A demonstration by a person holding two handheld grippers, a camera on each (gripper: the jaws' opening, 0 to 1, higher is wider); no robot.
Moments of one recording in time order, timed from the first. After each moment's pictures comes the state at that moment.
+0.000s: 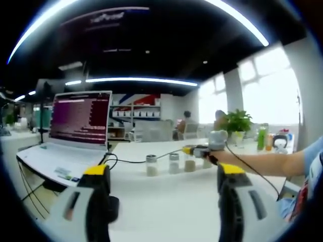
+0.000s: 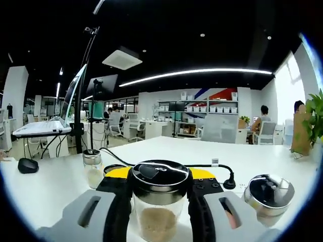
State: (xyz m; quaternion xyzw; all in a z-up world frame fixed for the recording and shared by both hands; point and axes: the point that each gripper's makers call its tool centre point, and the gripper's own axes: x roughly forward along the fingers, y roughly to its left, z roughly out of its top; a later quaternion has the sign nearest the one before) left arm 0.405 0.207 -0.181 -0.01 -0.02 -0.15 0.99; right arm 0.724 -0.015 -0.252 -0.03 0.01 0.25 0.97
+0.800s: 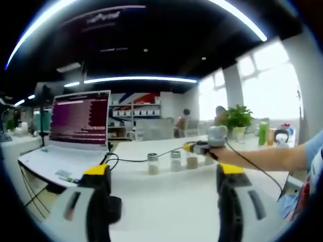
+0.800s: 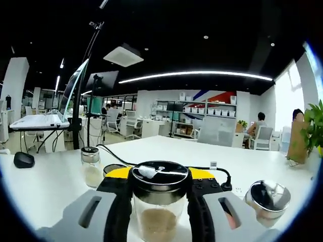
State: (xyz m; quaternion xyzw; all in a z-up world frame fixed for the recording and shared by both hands) left arm 0.404 0.202 -0.184 0.01 -0.02 -0.15 0.99; right arm 0.716 -0.008 -0.249 -0.05 0.01 0.24 0.97
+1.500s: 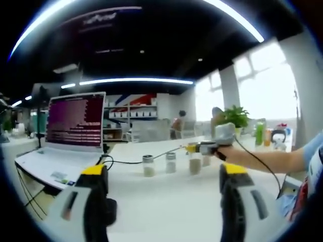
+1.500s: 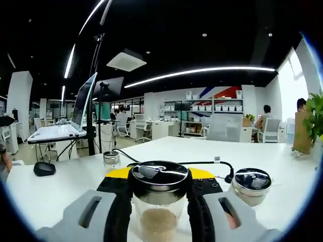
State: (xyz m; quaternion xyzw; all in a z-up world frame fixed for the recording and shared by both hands) left arm 0.404 0.187 -0.182 0.01 -0.02 -0.17 0.99; right arm 0.662 -0.023 -0.234 -0.02 0.02 0.29 0.96
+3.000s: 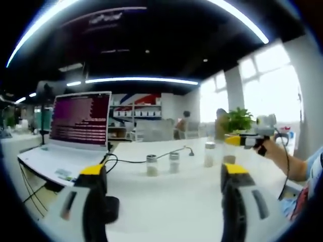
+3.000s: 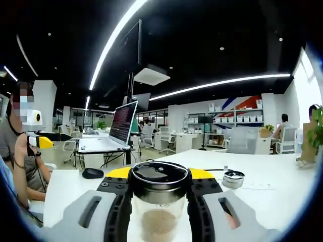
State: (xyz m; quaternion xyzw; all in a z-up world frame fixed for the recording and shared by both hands) left arm 0.400 0.201 -0.180 0.00 -0.02 -0.15 0.99; right arm 0.511 -0.050 -0.187 -0.01 -0.03 0.39 0.92
